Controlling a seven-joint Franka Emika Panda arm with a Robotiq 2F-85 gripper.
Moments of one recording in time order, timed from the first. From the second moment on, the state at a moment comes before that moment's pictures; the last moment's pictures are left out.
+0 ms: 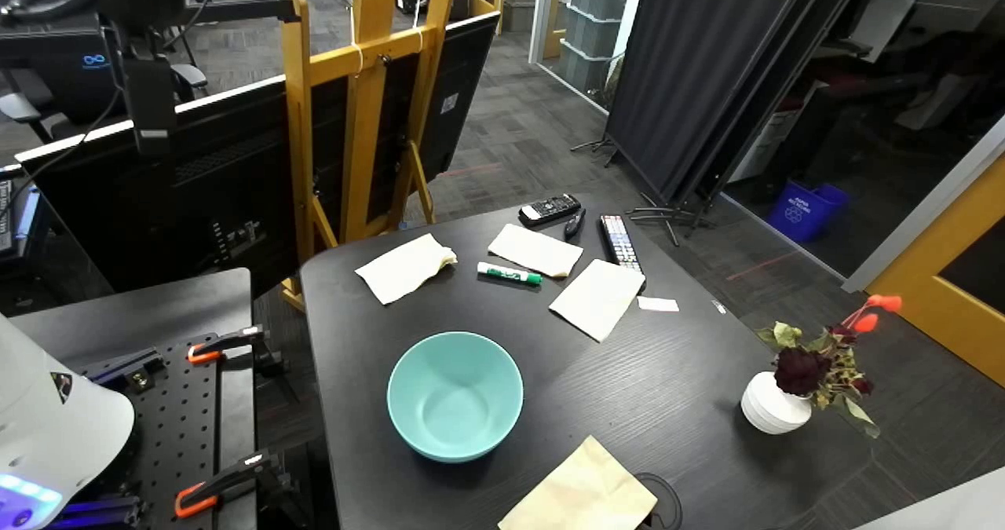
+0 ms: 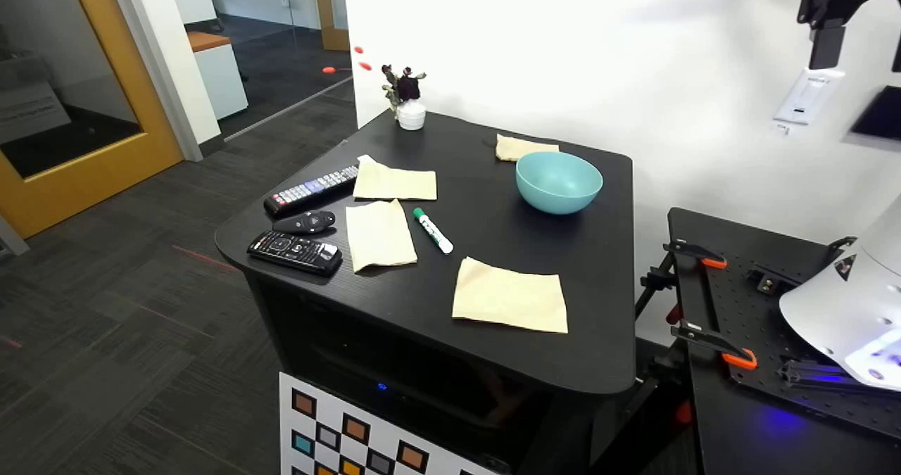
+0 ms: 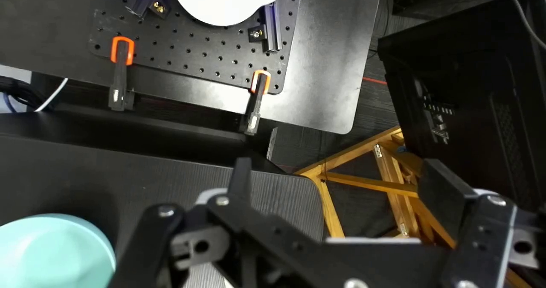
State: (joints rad) arm 0.15 -0.83 -0.07 -2.55 0.18 1.46 -0.13
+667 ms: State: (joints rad) arm 0.02 -0.80 -0.07 -2.65 0.15 1.73 -0.13
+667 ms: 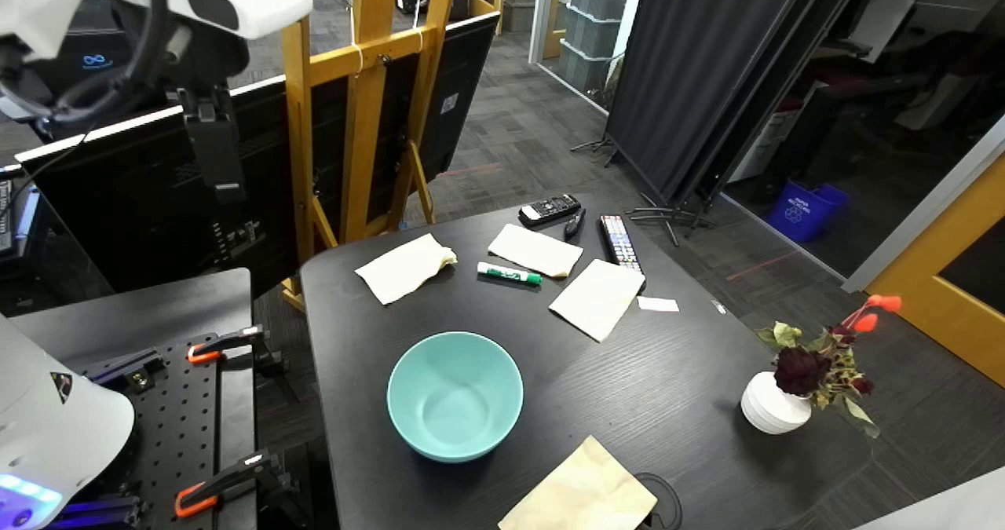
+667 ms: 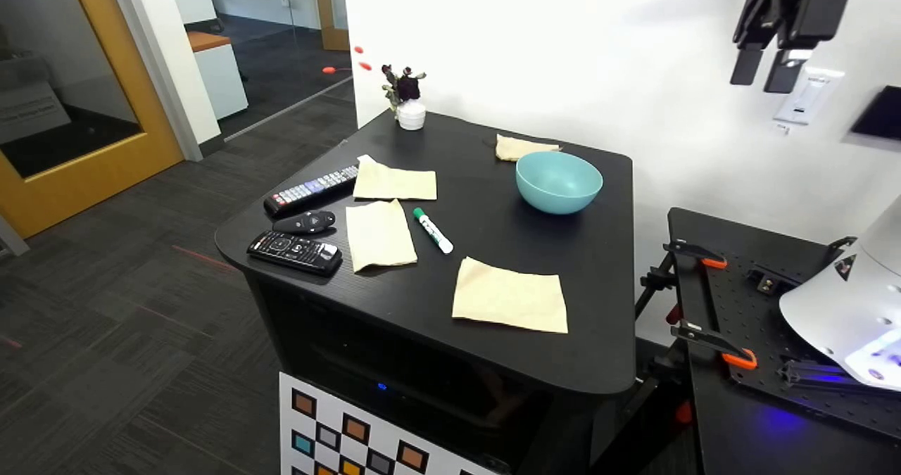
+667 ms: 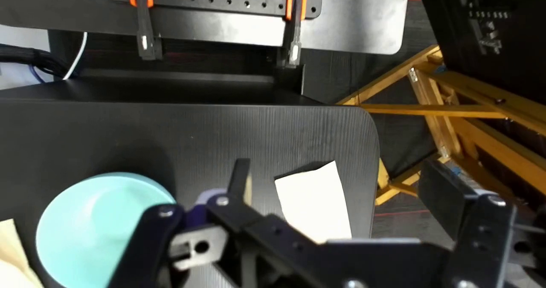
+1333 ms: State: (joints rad) arm -0.06 -0.62 -0.06 -2.77 0.08 2.15 0.05
